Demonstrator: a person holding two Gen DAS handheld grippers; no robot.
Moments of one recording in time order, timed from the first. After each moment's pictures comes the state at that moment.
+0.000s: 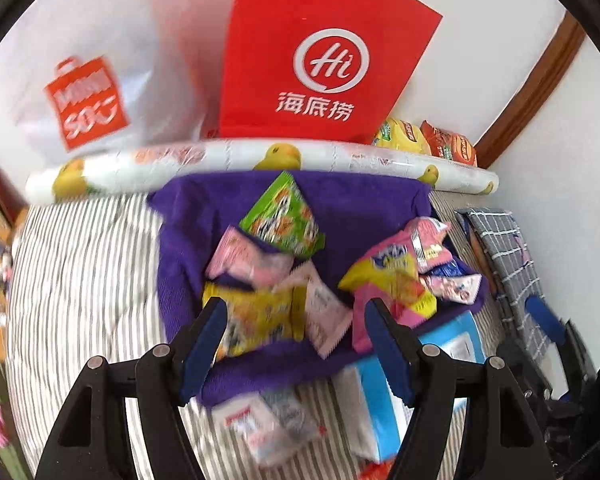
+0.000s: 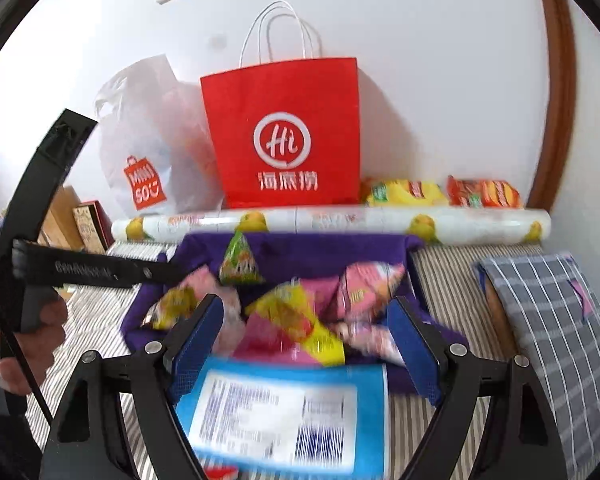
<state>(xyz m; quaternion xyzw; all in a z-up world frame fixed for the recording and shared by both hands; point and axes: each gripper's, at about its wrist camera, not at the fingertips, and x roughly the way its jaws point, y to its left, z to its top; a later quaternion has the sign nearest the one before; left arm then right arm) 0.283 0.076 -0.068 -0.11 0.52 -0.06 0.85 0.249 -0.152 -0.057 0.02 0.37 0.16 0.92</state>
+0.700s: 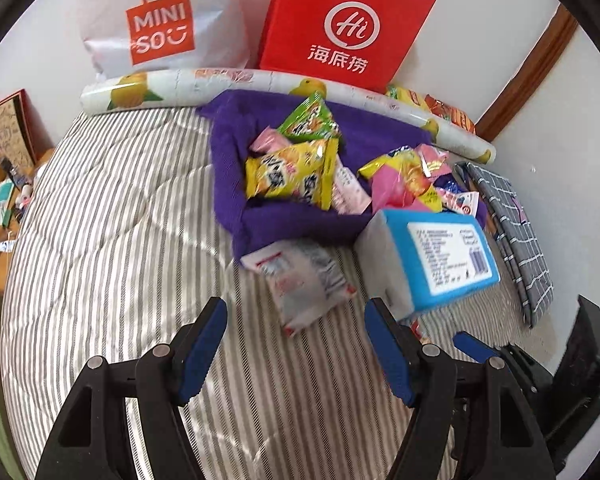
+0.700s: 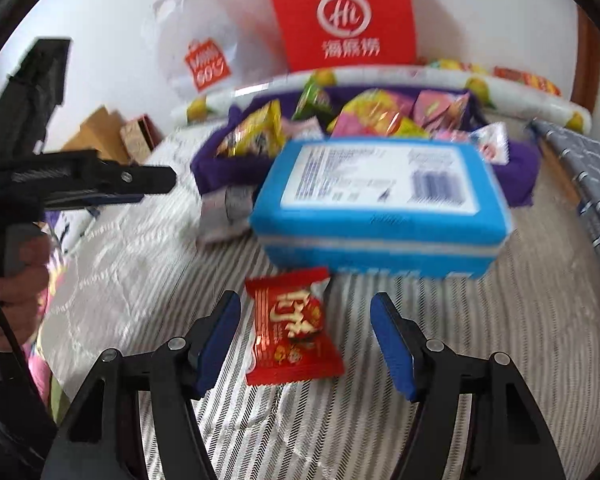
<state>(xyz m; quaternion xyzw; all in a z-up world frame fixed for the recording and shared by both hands) 0.168 0.092 -0.095 -0.12 0.53 -0.04 0.84 0.146 -0.127 -0.131 0.02 0.49 0.24 0.84</state>
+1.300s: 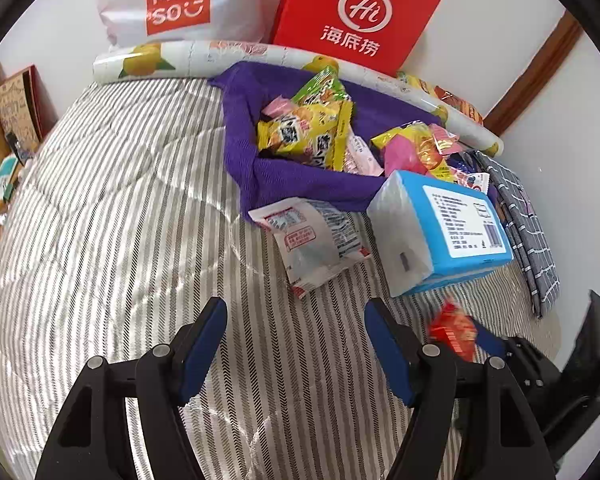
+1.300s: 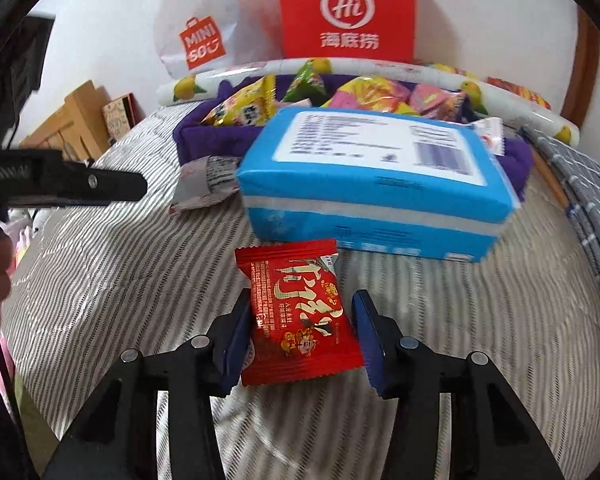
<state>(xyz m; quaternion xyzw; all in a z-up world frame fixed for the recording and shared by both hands) 0.146 0.090 -0.122 -0.14 0.53 -0.03 0.84 0.129 -0.123 -0.151 -0.03 0.47 0.20 0.86</state>
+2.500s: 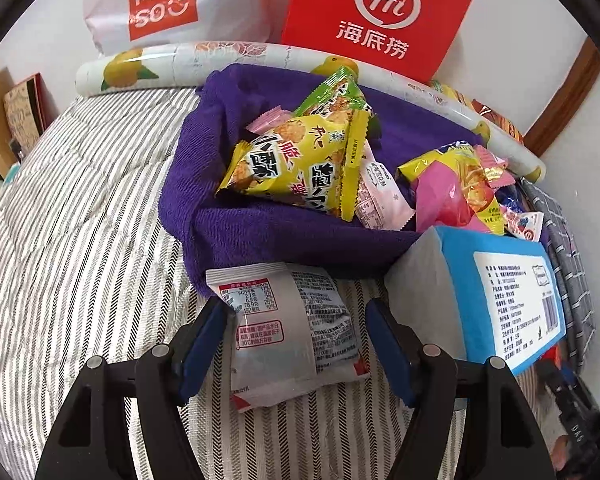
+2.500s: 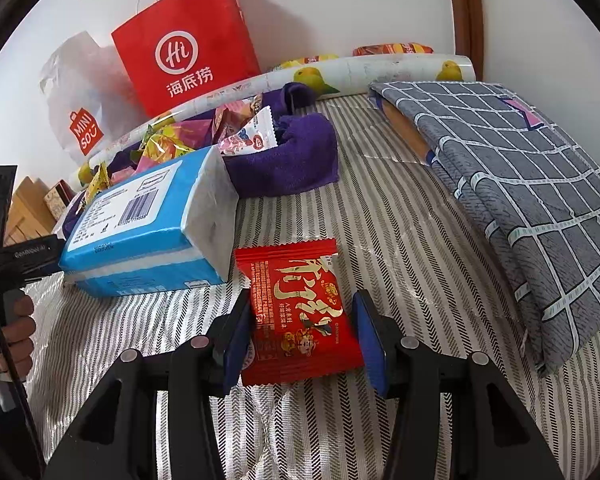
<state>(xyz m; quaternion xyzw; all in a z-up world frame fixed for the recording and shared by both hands) 0.214 0.056 -0.158 -0.12 0.51 0.04 0.85 0.173 -0.274 -0.173 0.09 0.46 0.10 0.87</state>
